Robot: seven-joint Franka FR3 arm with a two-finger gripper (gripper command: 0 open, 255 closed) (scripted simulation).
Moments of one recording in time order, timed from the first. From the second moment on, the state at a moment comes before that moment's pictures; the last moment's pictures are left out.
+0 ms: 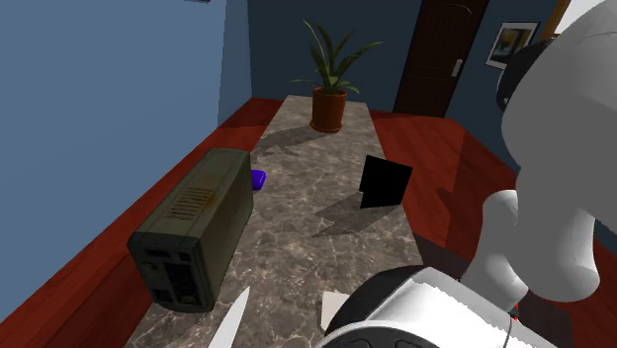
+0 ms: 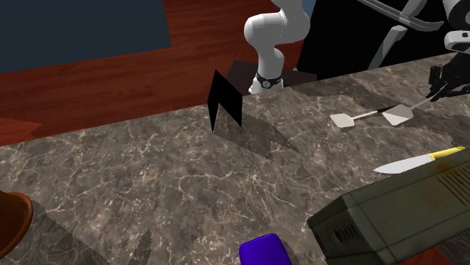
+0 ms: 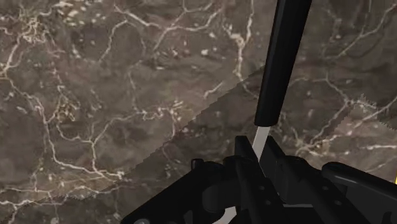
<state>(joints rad) 0.48 0.16 0.90 -2.03 -0.09 2.17 2.41</state>
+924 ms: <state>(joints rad) 0.51 0.25 0.87 -2.09 -0.18 2.29 2.47</state>
